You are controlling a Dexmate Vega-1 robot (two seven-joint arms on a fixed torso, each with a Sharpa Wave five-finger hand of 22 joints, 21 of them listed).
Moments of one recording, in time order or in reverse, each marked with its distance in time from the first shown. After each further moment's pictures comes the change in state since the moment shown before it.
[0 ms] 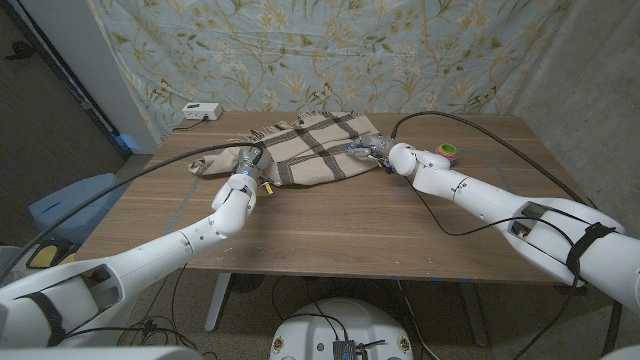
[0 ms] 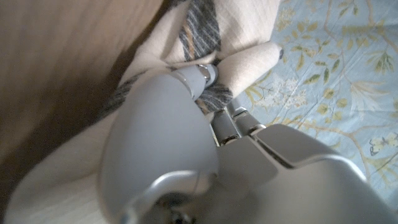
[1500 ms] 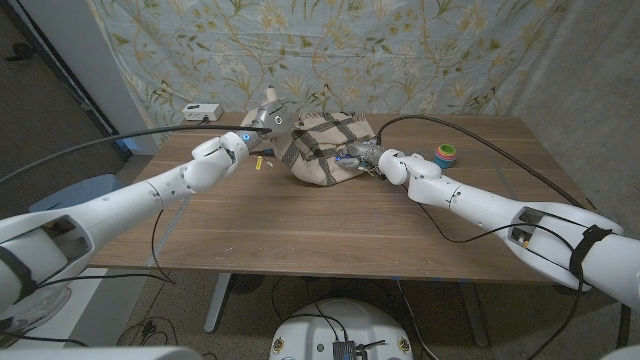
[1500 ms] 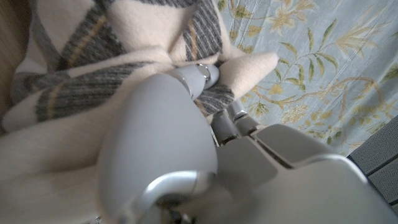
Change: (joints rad) left arm -0.217 0.126 0.026 -0.010 0.247 -0.411 0.345; left_hand -0.009 -0.009 0.023 0.003 0.014 -0.022 0.021 0.091 0.136 -0.006 -0.016 0.042 0.163 0.006 -0.006 0.024 0.115 -0.038 0.002 0.085 -0.075; right arm 0.001 -0.014 -0.119 -0.048 -0.160 0.024 0.073; right_hand -0.030 0.030 0.046 0.029 0.004 0.149 0.028 0.035 -0.073 0.153 -0.021 0.037 -0.010 0.085 -0.003 0.042 -0.017 0.016 -0.017 0.000 -0.001
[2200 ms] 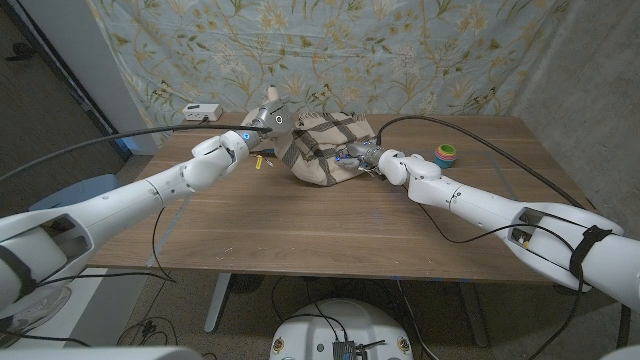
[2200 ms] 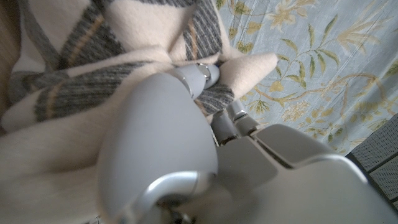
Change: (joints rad) left arm -0.004 0.001 0.000 -0.001 0.005 -0.007 0.004; left_hand 0.008 -0.008 0.000 0.000 0.000 0.000 0.000 0.000 0.000 0.000 0.000 0.000 0.000 0.009 -0.009 0.006 -0.002 -0.002 0.001 -0.002 0.001; right arm -0.002 0.000 0.000 0.000 -0.004 0.001 0.000; right_hand 0.000 0.000 0.000 0.000 0.000 0.000 0.000 0.000 0.000 0.000 0.000 0.000 0.000 0.000 0.000 0.001 0.000 0.000 0.000 -0.001 0.000
